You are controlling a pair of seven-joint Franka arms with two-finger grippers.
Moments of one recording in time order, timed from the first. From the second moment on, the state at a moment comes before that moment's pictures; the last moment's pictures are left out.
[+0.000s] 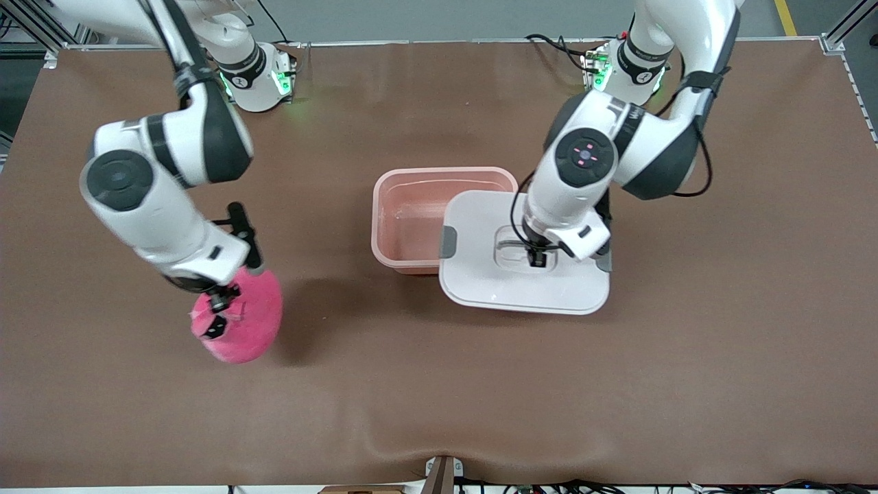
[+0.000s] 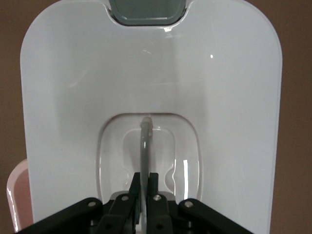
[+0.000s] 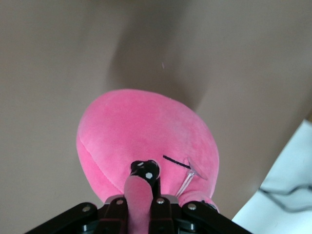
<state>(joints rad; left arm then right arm) -0.50 0.42 -0.03 -1.52 -0.03 1.89 -1.98 0.28 0.34 0.04 -1.56 -0.21 1.96 -1.68</state>
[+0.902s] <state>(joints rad) -0.28 0.42 -0.02 -1.54 0.00 1.86 -1.58 0.77 0.30 0.04 -1.53 -0.50 1.67 -1.33</state>
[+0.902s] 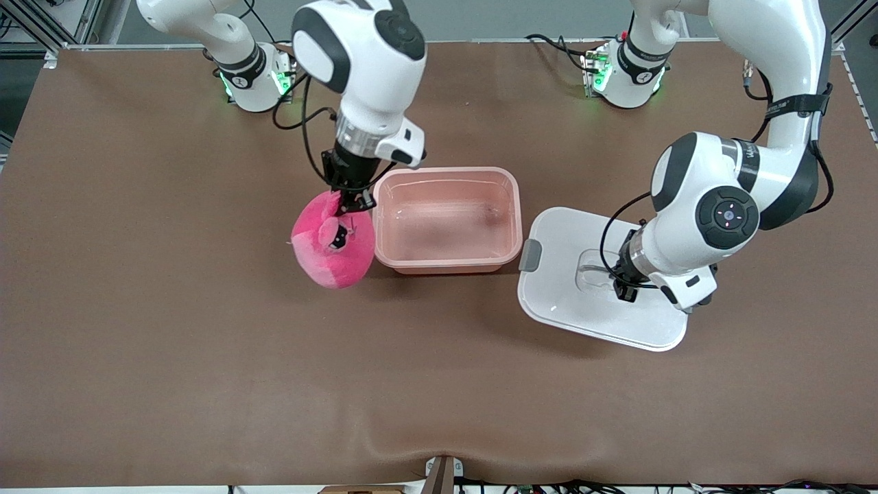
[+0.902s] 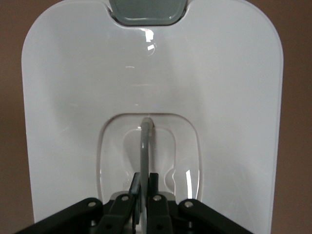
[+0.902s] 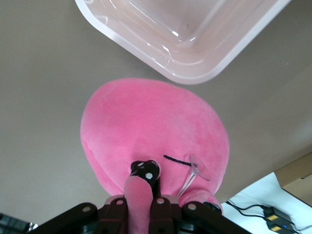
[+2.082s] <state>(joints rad) -0.24 0.47 -0.03 -1.57 0.00 1.86 -1.47 1.02 0.38 0.04 -1.54 -0.57 1.60 -1.08</state>
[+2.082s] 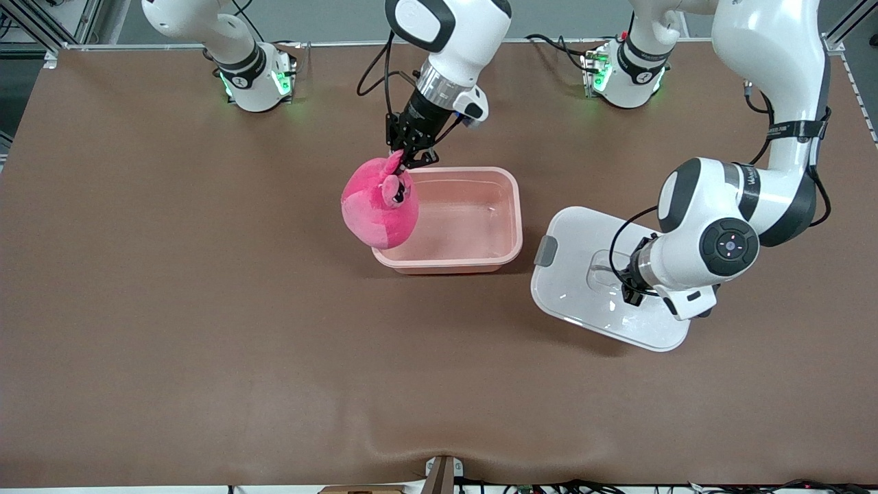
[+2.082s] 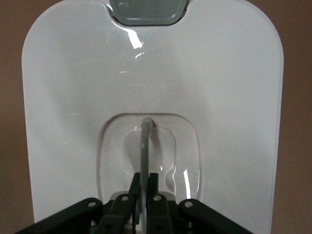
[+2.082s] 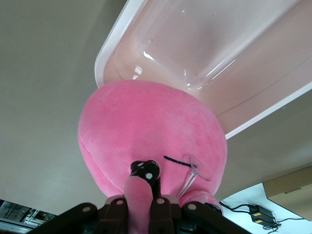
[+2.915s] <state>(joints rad) -0.25 0.47 -0.03 -1.57 0.00 1.87 -1.47 1.02 0.39 0.02 -1.45 -0.57 1.57 -1.00</state>
